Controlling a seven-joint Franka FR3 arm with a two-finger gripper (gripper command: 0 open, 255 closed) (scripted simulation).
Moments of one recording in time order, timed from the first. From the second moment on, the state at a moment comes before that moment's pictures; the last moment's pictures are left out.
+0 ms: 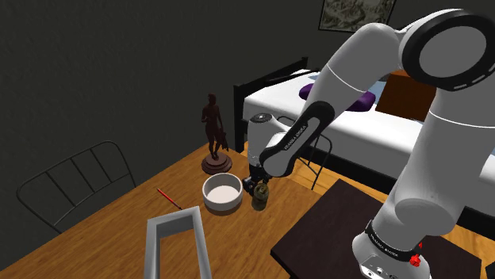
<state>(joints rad) 0.08 0.12 0.22 -2.56 -0.10 2.67 0.51</state>
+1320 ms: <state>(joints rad) 0.09 -0.13 0.23 -2.52 0.01 2.38 0.41</state>
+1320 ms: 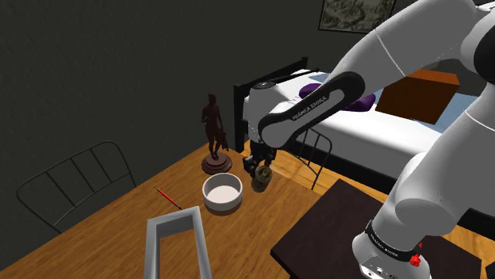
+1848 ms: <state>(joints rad) 0.09 -0.20 0.22 -2.47 0.03 2.26 0.40</state>
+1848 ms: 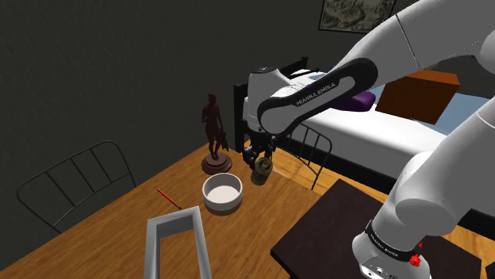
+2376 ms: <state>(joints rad) 0.13 -0.19 0.29 -2.40 0.04 2.20 0.50</state>
